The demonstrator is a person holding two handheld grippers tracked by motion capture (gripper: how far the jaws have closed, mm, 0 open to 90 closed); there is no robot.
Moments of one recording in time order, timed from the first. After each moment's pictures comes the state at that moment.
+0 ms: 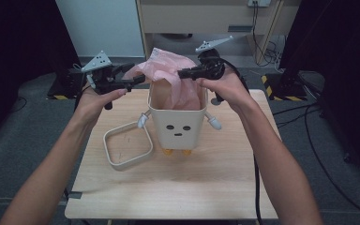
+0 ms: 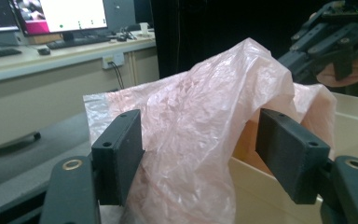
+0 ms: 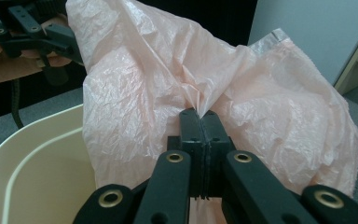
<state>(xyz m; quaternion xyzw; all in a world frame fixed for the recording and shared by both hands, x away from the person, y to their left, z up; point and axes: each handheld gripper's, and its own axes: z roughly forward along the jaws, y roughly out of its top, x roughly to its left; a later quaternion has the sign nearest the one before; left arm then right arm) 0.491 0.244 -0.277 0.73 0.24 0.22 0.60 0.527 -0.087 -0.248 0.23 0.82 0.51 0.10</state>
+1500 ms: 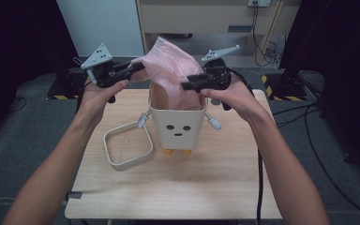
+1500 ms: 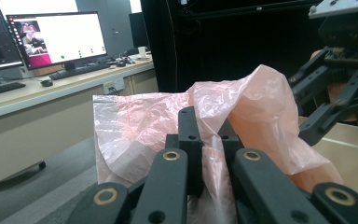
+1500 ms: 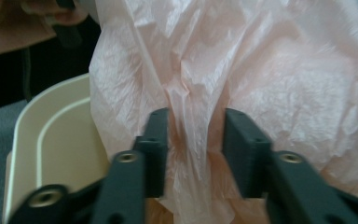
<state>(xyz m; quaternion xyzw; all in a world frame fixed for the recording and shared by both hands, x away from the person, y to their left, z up) 0.489 0.231 -0.254 0.71 0.21 0.26 0.62 0.504 -0.102 -0.256 0.23 0.82 0.51 0.09</state>
